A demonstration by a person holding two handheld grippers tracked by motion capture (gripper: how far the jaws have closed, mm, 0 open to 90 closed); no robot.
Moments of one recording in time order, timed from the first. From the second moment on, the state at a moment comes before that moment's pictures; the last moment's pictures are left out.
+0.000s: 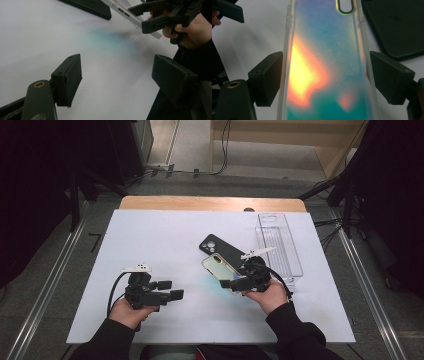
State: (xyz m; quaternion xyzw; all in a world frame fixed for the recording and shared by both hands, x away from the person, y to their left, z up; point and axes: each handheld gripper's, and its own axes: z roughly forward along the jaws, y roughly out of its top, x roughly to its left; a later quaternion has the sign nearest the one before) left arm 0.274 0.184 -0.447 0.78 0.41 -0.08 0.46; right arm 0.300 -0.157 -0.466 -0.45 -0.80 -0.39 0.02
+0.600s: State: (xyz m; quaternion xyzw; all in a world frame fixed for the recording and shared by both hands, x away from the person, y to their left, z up) left arm 0.290 0.166 -0.437 0.78 0.43 -0.07 0.45; right arm 0.292 -0.151 -0.473 -0.49 -0.75 -0.44 0.04
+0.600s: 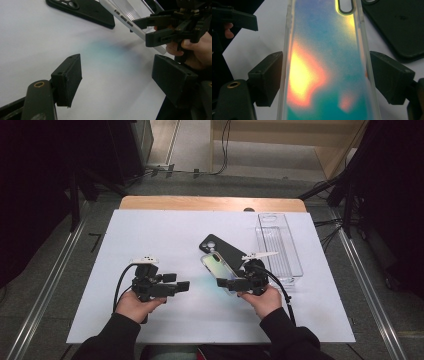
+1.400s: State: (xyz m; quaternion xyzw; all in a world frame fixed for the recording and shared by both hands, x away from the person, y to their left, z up) left arm 0.311 0.144 -0.429 0.77 0.45 -0.05 0.45; right arm 0.281 -0.131 -0.489 -0.51 -0.72 -0.46 0.03
